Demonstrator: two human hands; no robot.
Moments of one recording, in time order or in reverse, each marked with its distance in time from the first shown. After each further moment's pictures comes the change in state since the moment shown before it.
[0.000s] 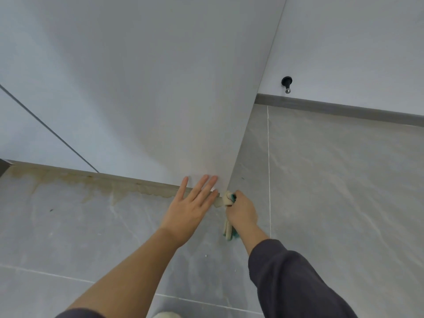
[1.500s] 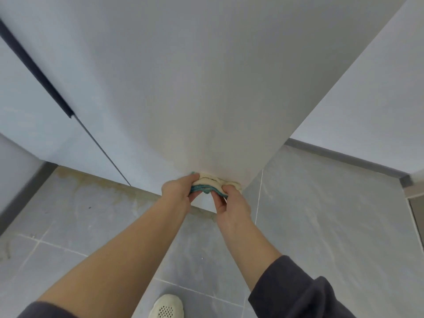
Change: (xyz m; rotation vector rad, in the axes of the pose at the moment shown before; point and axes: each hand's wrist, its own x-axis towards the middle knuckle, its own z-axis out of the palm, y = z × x) left_hand 0.040 -0.106 -0.227 -2.221 0.134 -1.711; right_hand -0.143 -0.213 -0.172 1.645 -0.061 0.571
